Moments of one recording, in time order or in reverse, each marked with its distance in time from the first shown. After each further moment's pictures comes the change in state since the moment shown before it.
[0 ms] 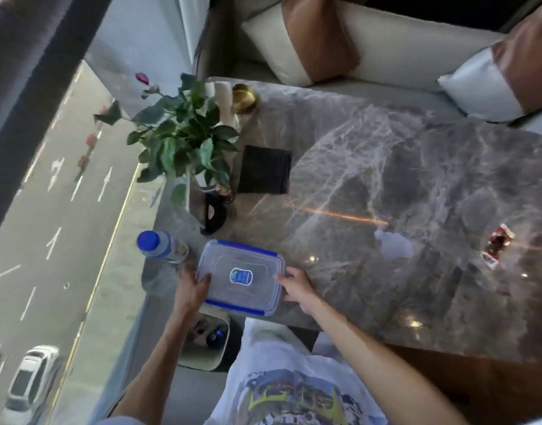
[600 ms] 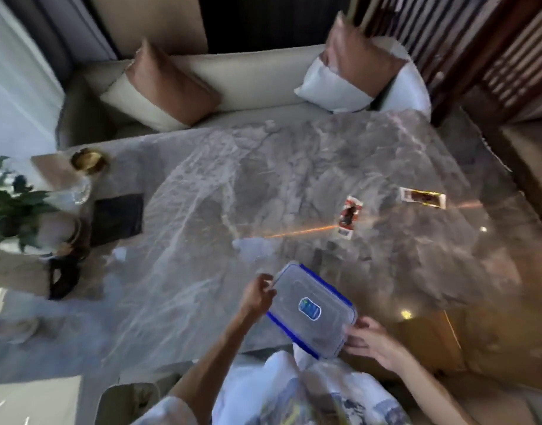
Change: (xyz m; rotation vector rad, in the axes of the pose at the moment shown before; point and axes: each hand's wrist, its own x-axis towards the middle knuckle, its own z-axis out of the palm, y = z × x) left_hand -0.191 0.230 0.402 0.147 -0.484 0.300; right_hand -0.102 0.247 -0.462 0.518 0.126 0.087
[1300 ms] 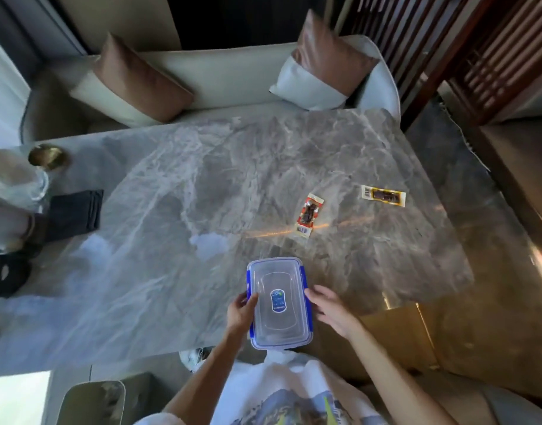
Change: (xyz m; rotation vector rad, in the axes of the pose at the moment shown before) left_hand -0.010 -0.009 0.123 -0.590 0.222 -0.238; right_hand 0.051 -0.033 -0.043 -0.081 -0.030 -0.122
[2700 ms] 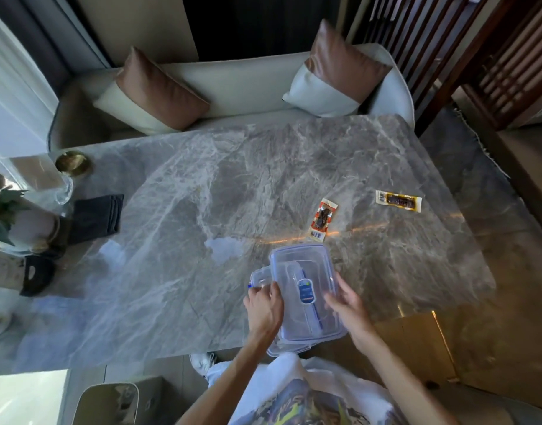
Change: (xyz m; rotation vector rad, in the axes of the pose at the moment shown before) left_hand -0.036 0.046 0.018 0.798 0.134 0.300; right_hand -0.024 -0.004 0.008 0.013 0.093 -0.357
